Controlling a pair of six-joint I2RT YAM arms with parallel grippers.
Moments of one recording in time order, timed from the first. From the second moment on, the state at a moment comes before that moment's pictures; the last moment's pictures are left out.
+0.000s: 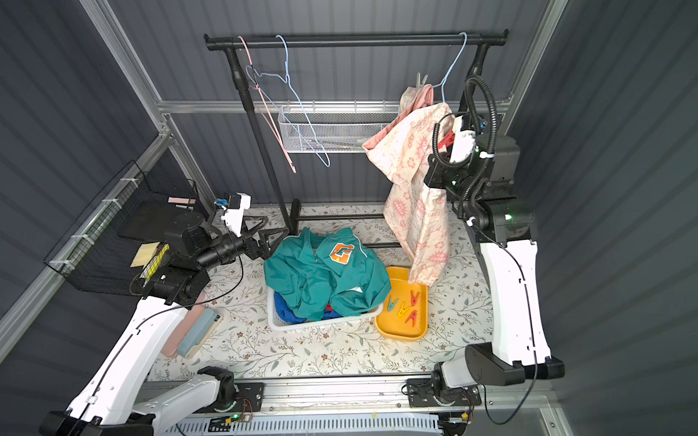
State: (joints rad) left arm -0.23 1.05 1.18 -0.31 0.56 -0.17; right arm 0.12 1.44 2.13 -0.85 -0.16 0.25
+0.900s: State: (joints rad) left arm -0.23 1.05 1.18 -0.29 0.56 -0.20; right arm 0.29 1.47 2.25 -0.83 0.02 0.03
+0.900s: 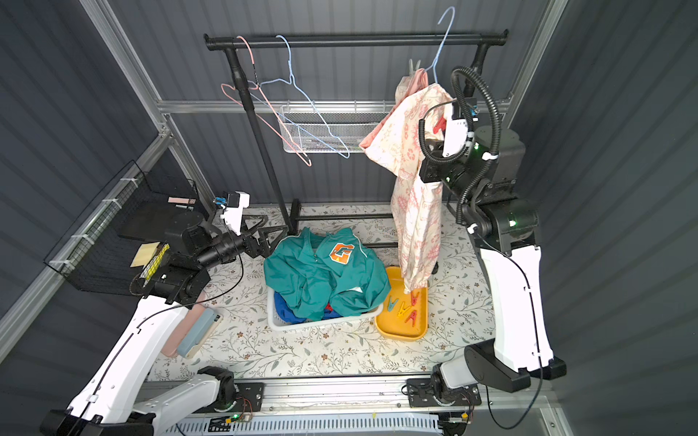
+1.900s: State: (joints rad) left arm -0.23 1.26 1.15 -0.11 0.39 -0.29; right arm 0.33 1.18 2.24 -0.88 -0.43 0.25
